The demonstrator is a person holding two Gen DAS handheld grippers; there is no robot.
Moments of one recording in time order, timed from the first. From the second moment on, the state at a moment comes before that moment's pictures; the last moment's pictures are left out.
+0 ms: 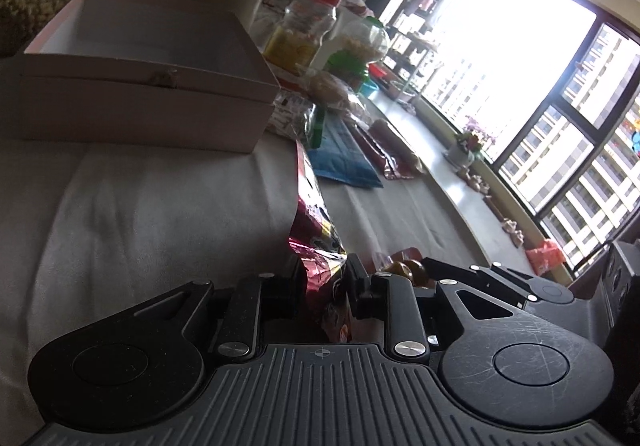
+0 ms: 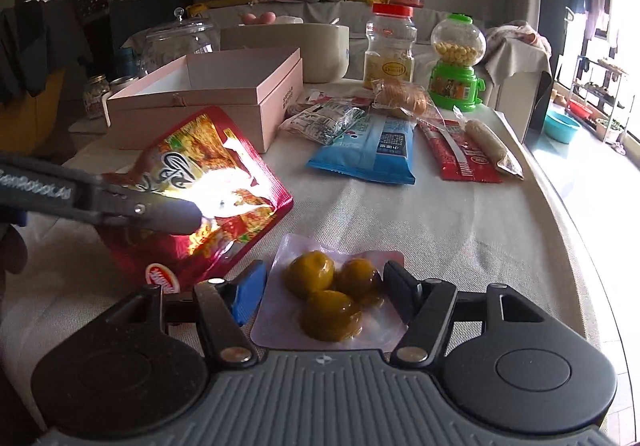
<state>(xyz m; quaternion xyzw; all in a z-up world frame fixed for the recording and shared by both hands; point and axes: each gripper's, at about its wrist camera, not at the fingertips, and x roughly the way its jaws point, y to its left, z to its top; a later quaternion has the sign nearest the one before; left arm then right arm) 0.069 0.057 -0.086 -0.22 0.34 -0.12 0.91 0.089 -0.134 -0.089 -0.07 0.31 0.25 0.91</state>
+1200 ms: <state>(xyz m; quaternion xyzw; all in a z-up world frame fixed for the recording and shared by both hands) 0.010 0.130 -0.078 -0.31 0.31 -0.13 0.89 0.084 -0.154 -0.069 -0.06 0.33 0.25 0.91</state>
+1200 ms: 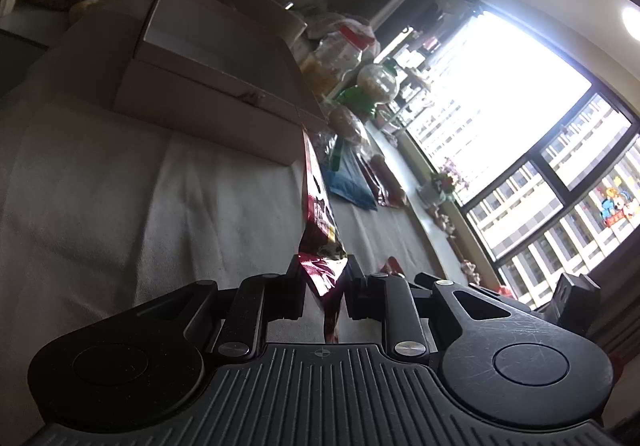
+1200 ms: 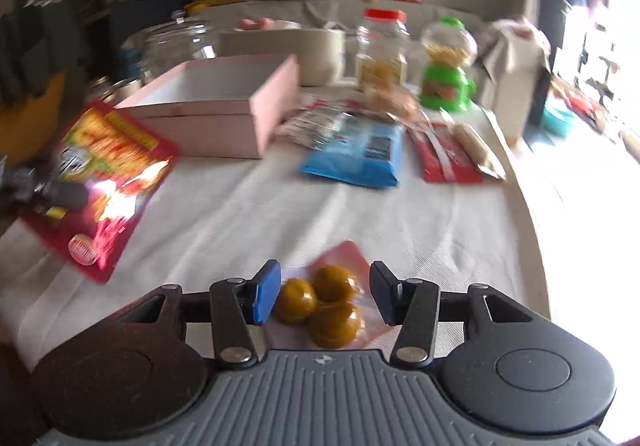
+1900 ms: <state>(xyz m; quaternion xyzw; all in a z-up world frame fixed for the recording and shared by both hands) 0.107 0.192 0.038 -0.25 0.19 -0.12 0.94 0.133 -0.053 0.029 -0.13 0.17 0.38 0.90</state>
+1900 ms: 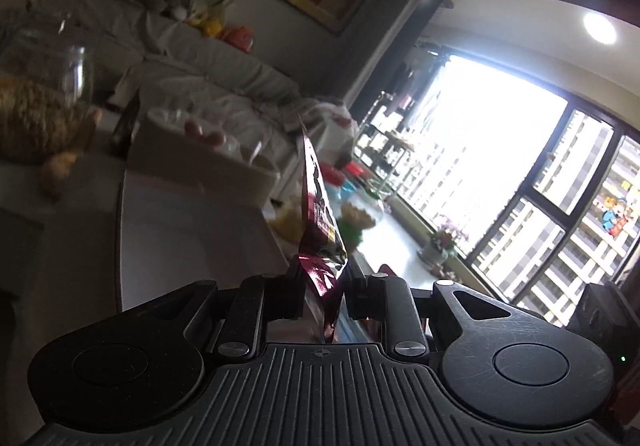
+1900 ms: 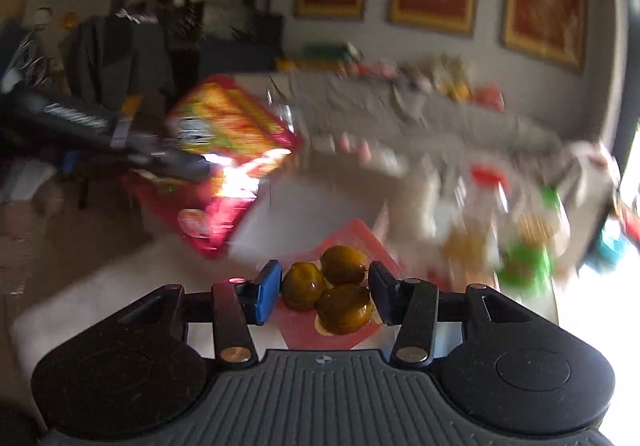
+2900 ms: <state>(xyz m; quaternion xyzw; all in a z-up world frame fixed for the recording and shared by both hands) 0.163 0.104 -0.049 -0.19 0.32 -0.10 0.92 0.297 -0.108 -0.041 0.01 0.35 0.22 0.91</state>
